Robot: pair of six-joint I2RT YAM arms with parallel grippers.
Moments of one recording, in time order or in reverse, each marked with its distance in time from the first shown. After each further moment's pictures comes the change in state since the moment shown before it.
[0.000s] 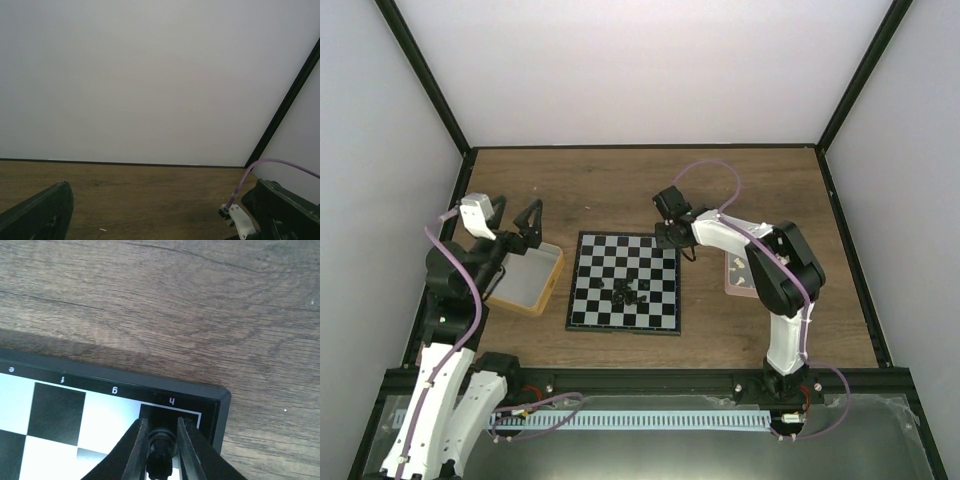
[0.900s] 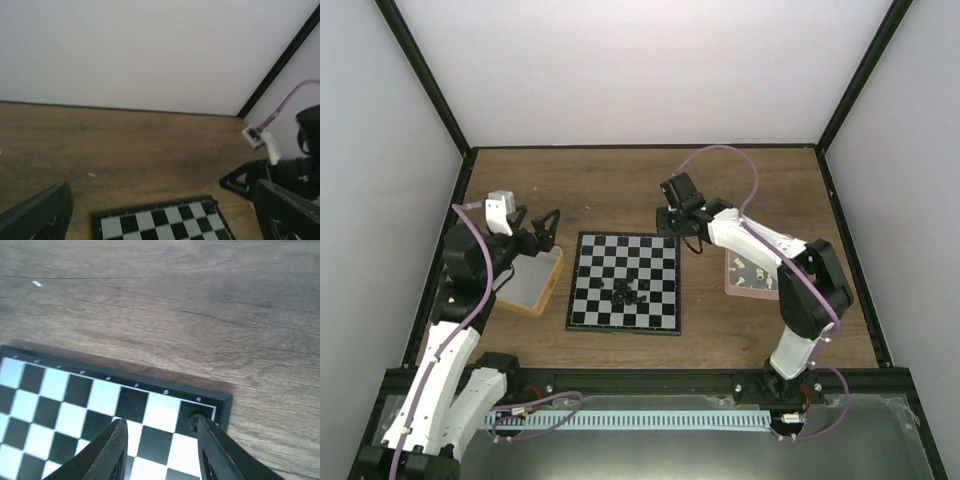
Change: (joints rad) left arm 0.000 0.121 0.009 -0.085 0.103 0.015; right arm 0.010 -0.169 0.000 -0.012 -0.027 0.009
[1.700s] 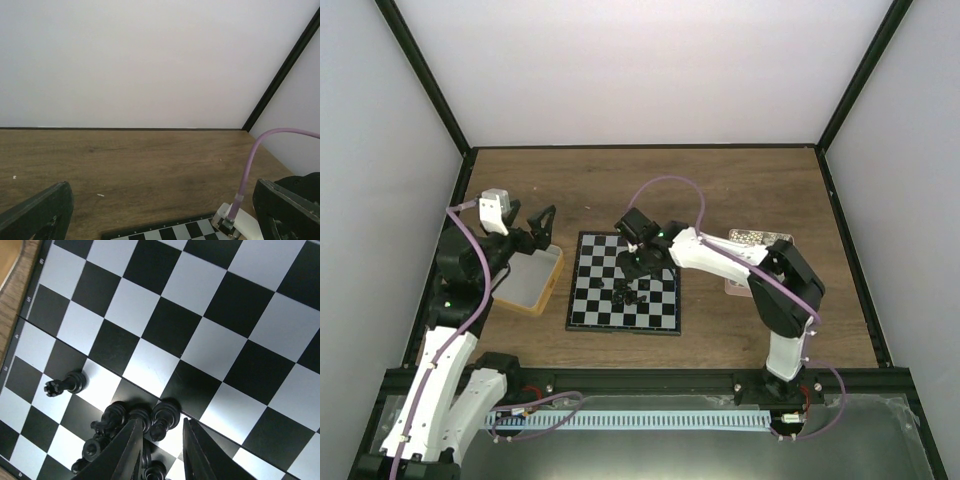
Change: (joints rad) left arm 0.000 -0.019 0.018 -0.002 -0.022 0.040; right arm 0.271 0.081 0.039 -0.135 -0.138 0.016
